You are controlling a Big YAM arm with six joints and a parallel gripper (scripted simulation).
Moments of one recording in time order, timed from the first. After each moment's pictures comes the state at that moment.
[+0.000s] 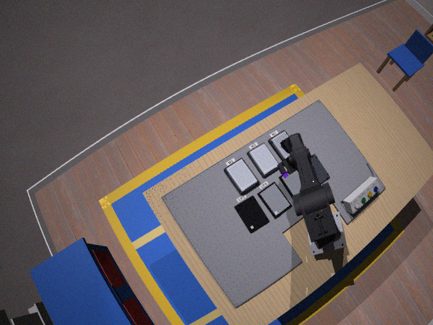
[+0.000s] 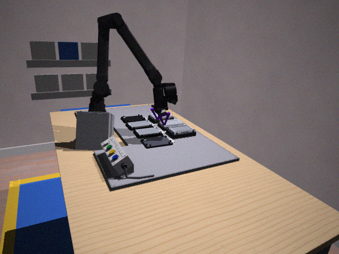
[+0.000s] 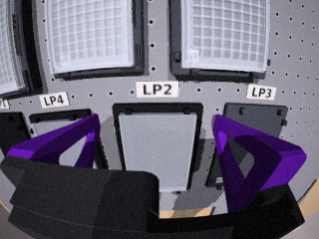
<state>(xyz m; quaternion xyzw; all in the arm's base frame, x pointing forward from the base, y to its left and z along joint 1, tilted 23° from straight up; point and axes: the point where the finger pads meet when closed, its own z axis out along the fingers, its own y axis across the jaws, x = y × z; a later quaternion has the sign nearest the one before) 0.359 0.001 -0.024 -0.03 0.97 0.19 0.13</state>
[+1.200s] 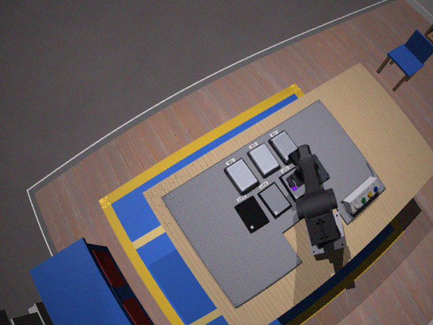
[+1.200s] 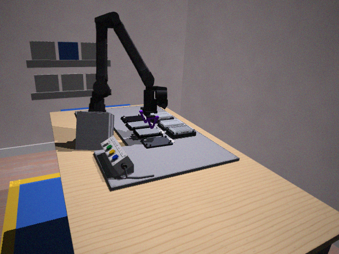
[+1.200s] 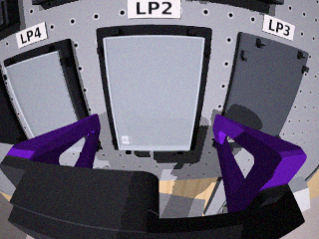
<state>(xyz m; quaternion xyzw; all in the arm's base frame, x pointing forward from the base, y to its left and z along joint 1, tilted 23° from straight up) 0.285 -0.004 -0.047 -0.05 0.98 0.19 0.07</state>
